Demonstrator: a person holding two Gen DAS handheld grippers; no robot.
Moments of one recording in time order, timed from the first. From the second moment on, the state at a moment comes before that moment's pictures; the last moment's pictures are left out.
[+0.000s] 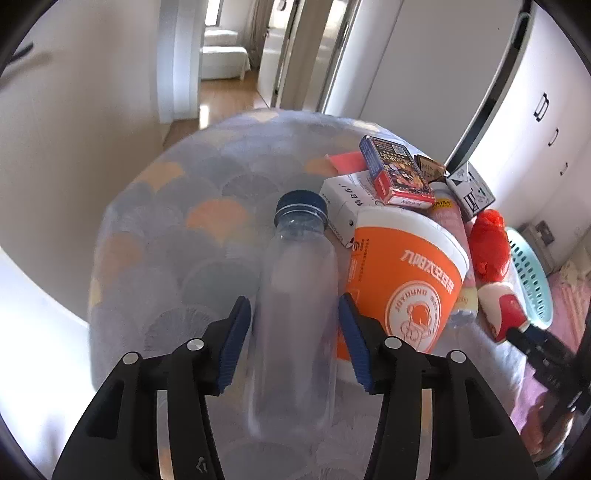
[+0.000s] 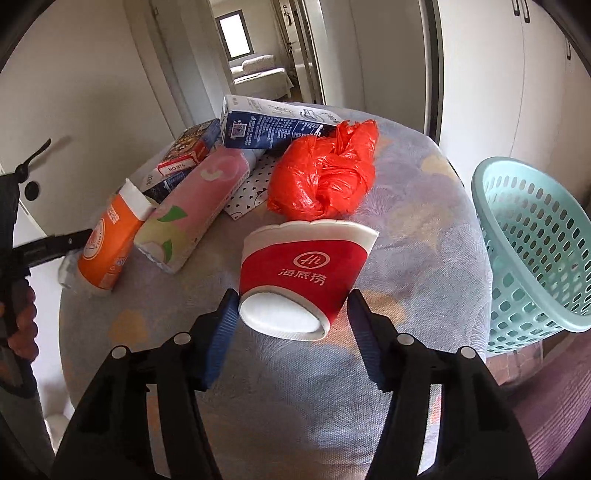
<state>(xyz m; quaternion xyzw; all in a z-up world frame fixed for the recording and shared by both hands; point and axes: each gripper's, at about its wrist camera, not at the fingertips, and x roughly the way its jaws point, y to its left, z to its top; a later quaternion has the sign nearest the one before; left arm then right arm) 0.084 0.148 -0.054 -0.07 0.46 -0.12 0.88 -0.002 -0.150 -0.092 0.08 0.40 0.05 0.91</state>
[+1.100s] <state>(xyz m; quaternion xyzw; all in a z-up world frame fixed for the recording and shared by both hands) 0.037 0.051 0.053 -0.06 0.30 -0.20 0.93 -0.036 -0.176 -0.046 0.12 0.32 0.03 0.94</state>
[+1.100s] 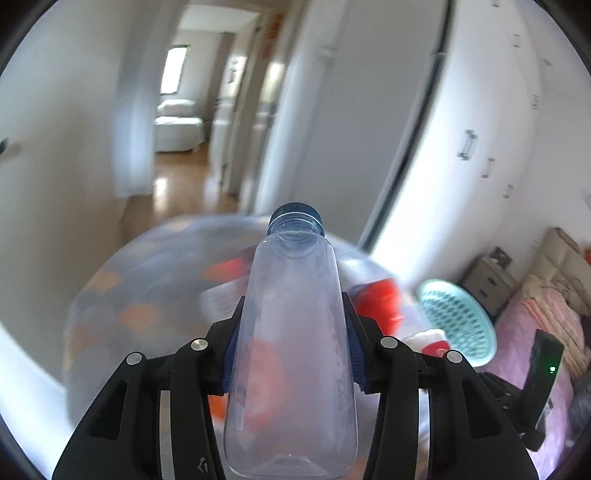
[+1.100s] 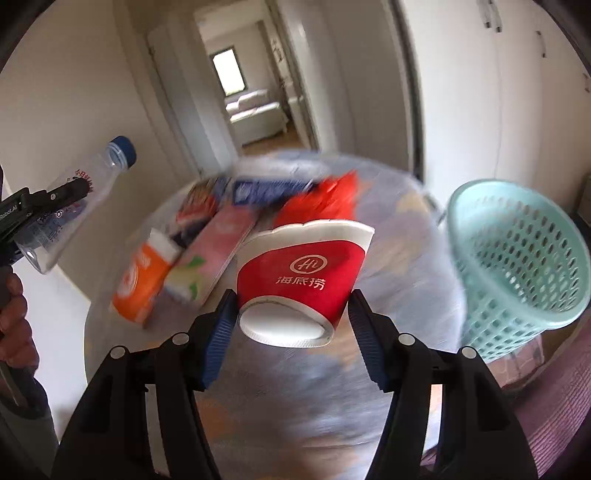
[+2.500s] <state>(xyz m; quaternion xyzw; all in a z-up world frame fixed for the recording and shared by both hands) 0.114 -0.332 -0.060 0.02 0.44 -0.41 0.80 -0.017 -0.433 -0.092 0.24 0.34 -0.23 0.88</state>
